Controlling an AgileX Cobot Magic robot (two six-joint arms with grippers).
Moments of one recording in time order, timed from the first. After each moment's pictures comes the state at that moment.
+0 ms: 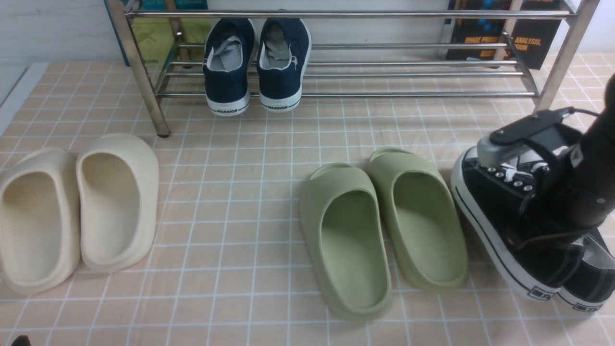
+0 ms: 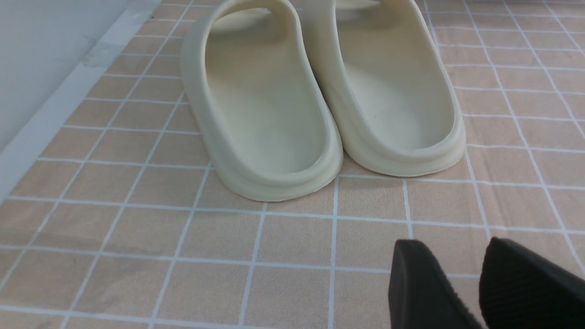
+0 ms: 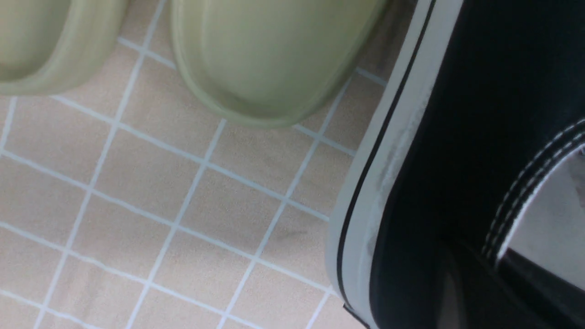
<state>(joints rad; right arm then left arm) 0.33 1.48 -1.10 0.02 1.03 -0.09 0.03 -0.01 0.03 0.17 0.36 -0.12</state>
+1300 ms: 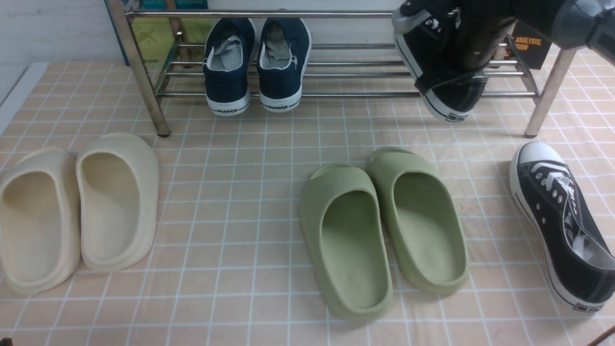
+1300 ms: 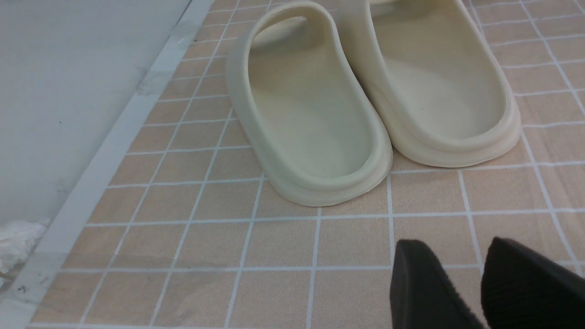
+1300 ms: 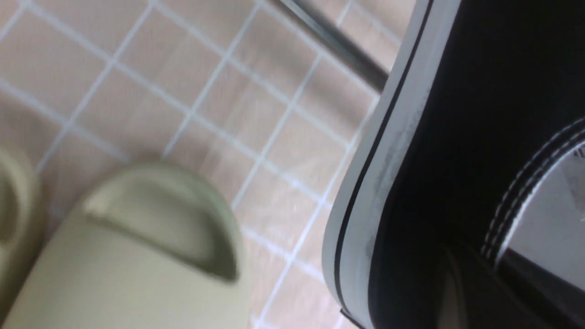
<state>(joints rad) 0.33 2.18 -2.13 -0.22 0.99 -0.18 0.03 -0.01 0.03 0.32 0.37 -0.12</state>
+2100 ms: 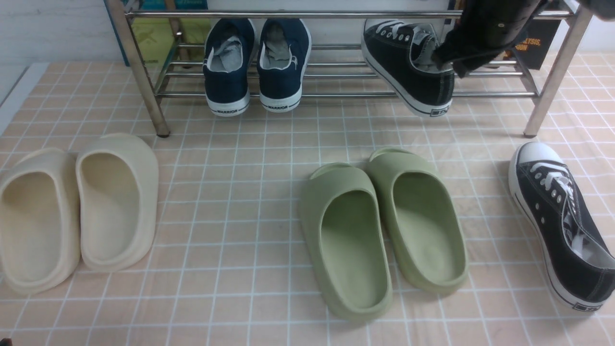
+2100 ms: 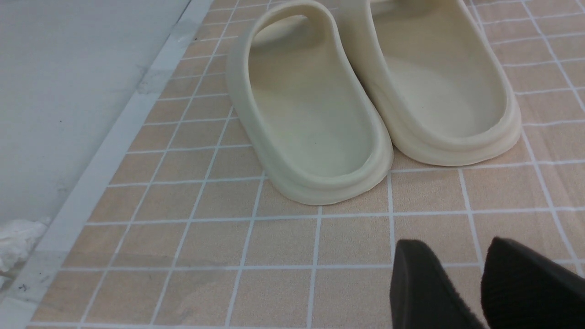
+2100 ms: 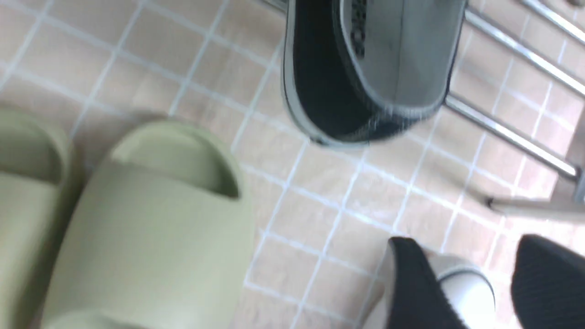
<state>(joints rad) 0.33 2.06 -2.15 -0.21 1.23 -0.08 0.03 -0.01 0.03 0.32 0.38 -0.12</state>
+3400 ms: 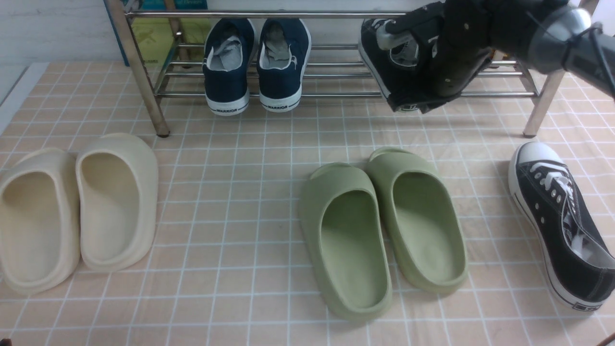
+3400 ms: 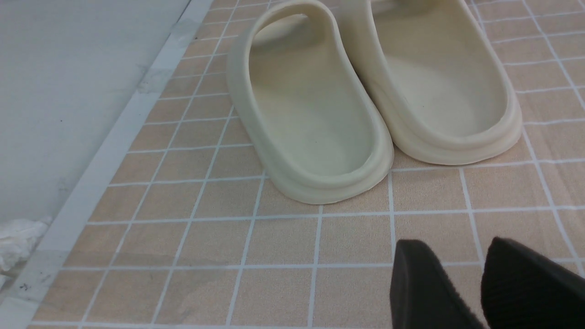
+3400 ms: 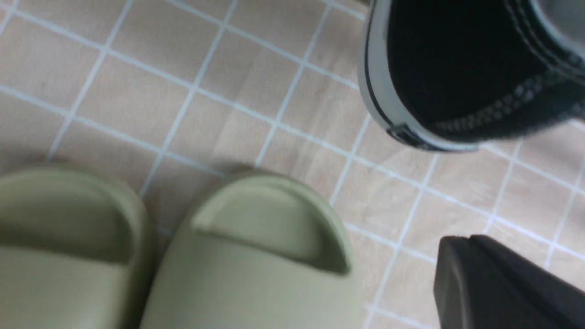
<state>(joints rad) 0.36 2.14 -2.01 -0.14 0.99 0.02 0.03 -0.01 0.03 0.32 0.38 -0.12</state>
